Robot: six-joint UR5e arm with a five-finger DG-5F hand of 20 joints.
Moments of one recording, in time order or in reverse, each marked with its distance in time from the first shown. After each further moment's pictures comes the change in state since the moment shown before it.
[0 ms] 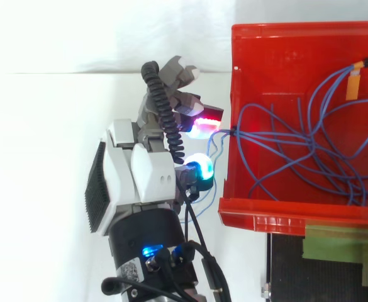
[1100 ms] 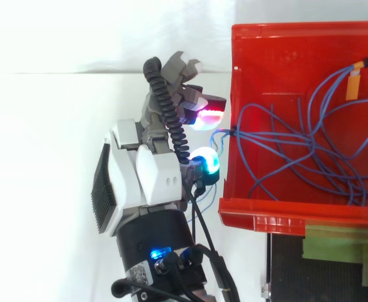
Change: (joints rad) arm -0.014 0.000 -0.023 0.078 -0.026 -0.011
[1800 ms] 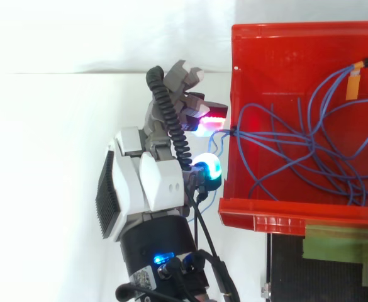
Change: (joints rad) arm -0.003 0.000 -0.021 0.008 -0.004 -0.010
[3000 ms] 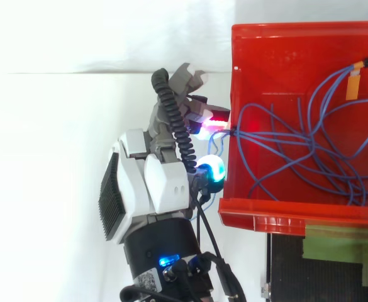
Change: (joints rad) arm -0.007 -0.001 -0.001 -0.002 -0.008 0.028
